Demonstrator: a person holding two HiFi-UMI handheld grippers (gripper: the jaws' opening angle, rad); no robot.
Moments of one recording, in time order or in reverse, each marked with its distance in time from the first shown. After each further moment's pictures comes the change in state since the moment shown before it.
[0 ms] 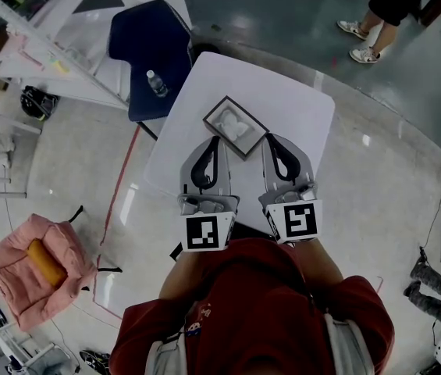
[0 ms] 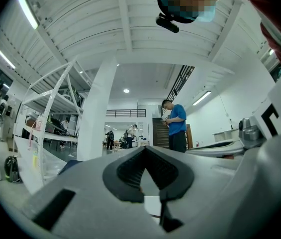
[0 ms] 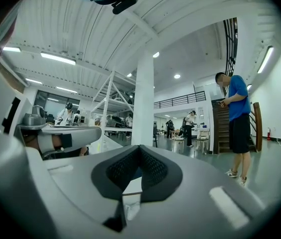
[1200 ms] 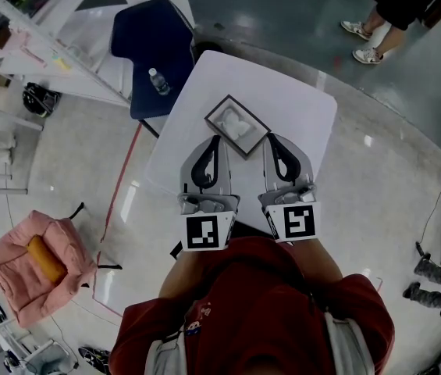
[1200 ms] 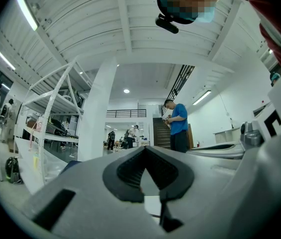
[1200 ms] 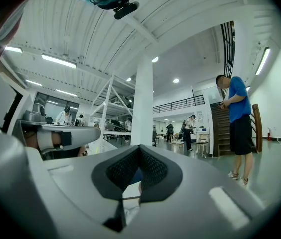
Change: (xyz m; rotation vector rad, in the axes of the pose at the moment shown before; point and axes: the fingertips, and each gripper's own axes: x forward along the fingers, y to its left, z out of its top) left arm -0.001 -0.002 0.000 0.004 0.002 0.006; right arm -0.002 -0.003 0.002 0.007 -0.067 -0.016
